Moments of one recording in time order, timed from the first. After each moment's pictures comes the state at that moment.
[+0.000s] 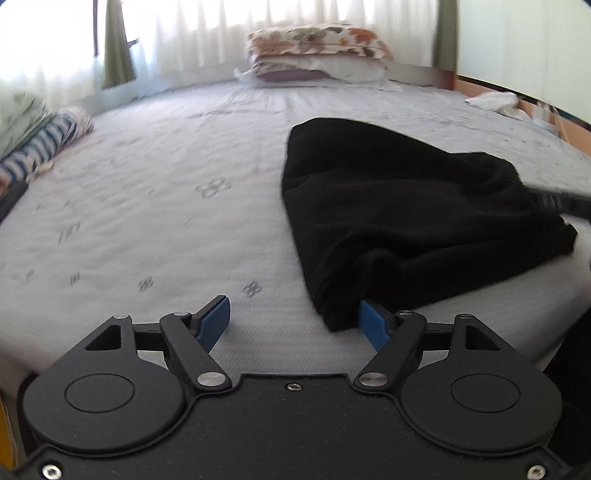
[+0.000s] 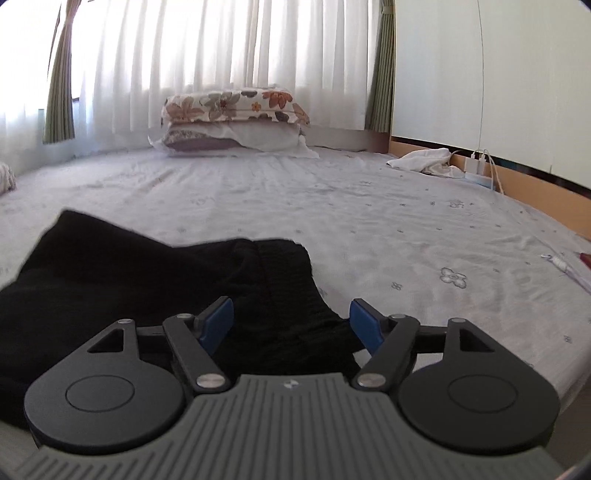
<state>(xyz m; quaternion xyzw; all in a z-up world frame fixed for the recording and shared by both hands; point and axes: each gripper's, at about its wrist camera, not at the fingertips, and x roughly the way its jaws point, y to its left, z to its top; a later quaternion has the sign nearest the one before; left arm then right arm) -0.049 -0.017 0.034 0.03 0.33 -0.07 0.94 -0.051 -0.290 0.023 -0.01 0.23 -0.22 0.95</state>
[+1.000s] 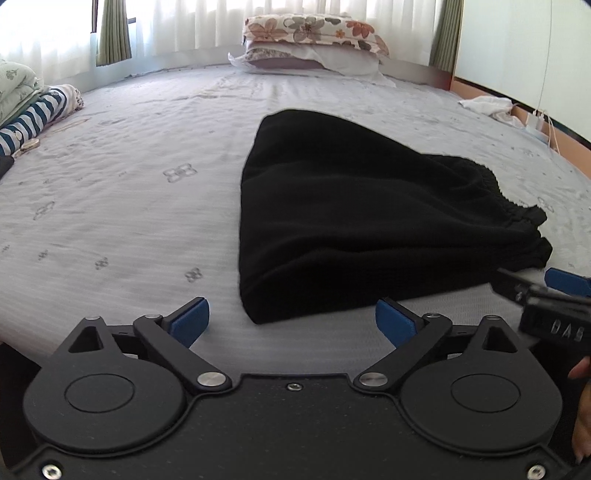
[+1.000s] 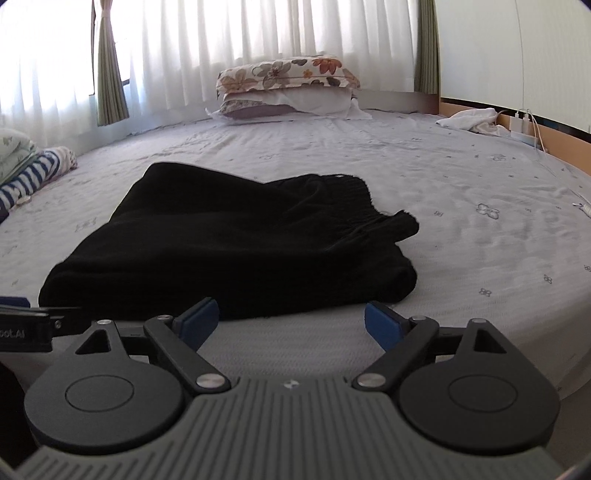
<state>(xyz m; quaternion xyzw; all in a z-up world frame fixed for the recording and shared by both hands) -0.054 -0.058 0.038 0.01 0.36 -0.09 0.93 -0.119 -0.259 0.018 0.05 0.27 -0.10 0.96</state>
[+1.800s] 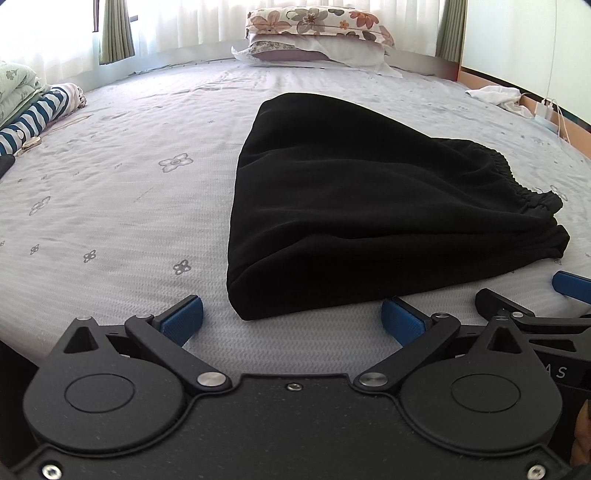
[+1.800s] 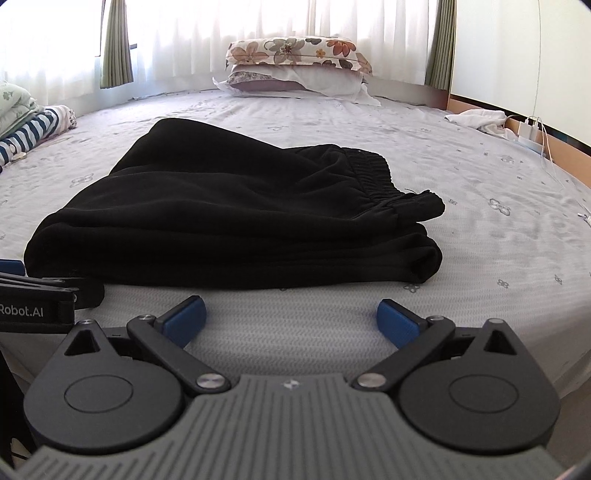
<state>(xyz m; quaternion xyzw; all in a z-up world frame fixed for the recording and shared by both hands) -0.045 -0.063 0.022 0.02 0.36 -0.07 0.93 -0.107 -0.243 0.005 0.01 0.31 -0.11 0.95</state>
